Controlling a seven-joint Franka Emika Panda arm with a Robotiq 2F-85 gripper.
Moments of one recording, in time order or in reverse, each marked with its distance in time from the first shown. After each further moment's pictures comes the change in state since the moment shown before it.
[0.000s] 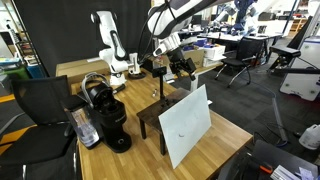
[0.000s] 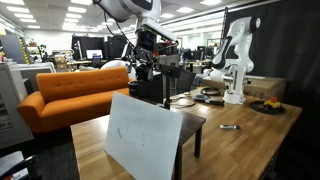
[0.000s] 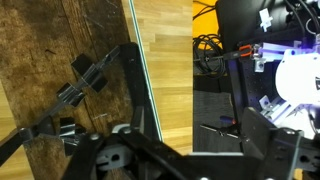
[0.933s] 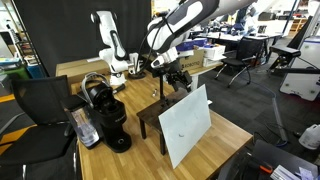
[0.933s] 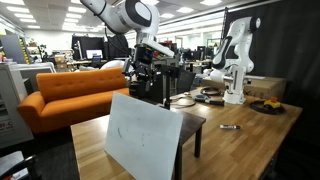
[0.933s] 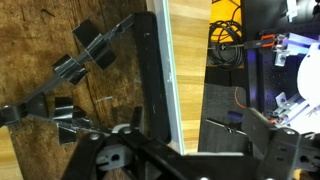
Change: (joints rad) arm -0.005 0.038 0.023 -0.082 0.042 0.141 -0.034
